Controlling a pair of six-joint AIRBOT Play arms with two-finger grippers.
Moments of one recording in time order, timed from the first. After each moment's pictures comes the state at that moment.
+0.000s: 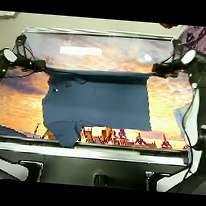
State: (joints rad) left arm 0.13 -1.76 1.69 1.31 -0.94 -1.46; right arm -0.06 -1.84 1.92 -1.32 1.17 1.50
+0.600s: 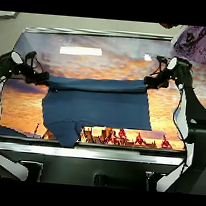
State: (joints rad) left arm 0.13 -1.85 1.73 1.34 -1.31 -1.53; right arm -0.02 -1.95 1.92 -1.38 1.36 1.51
